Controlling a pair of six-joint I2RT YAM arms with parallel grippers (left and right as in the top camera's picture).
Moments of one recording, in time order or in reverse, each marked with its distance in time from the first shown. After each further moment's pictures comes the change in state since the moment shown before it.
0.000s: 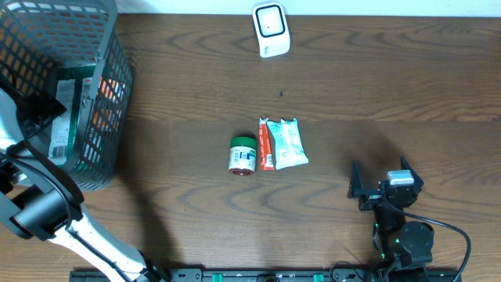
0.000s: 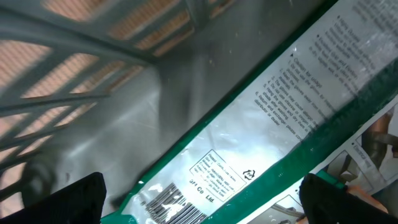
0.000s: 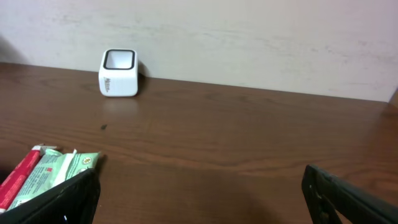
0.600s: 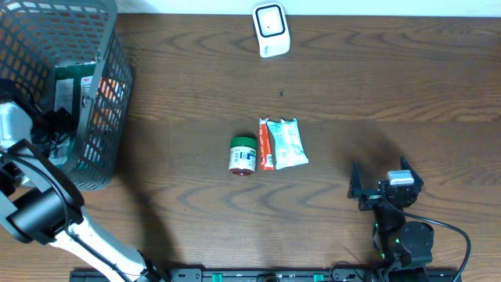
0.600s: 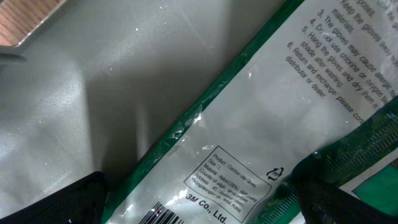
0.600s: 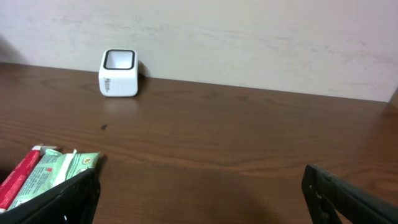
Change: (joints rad) left arm 0.003 -0.026 -0.254 0.200 0.041 0.044; right arm 0.000 0.000 0.000 0.000 0.000 0.000
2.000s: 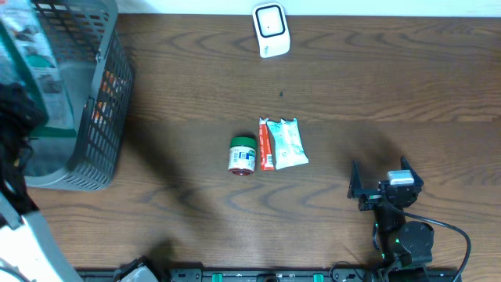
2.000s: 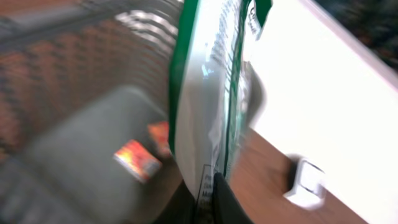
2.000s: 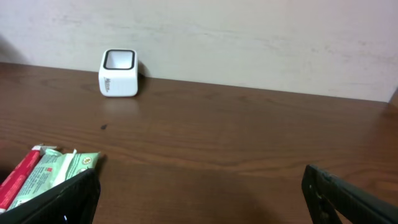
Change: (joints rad) left arm -0.018 -0.957 -0.031 -0.052 0.380 -0.188; right arm 0.000 0.000 0.000 0.000 0.000 0.000
